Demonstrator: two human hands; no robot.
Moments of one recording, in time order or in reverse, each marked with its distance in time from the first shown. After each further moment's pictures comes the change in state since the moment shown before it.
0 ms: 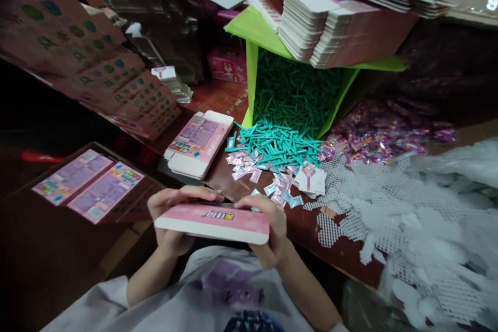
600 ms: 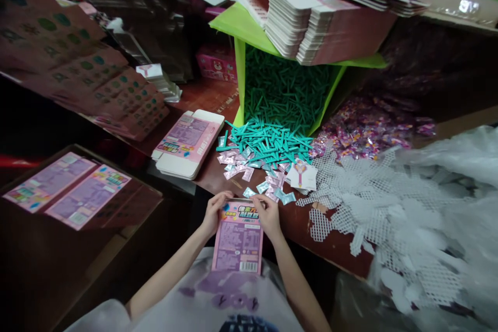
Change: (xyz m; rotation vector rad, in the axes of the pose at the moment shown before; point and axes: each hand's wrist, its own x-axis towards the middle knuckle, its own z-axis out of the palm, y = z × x) left_hand -0.089 -0.135 -0.010 -0.153 0.352 -0.908; right_hand -0.062 0.134 -0.029 -0.086 0.133 0.605
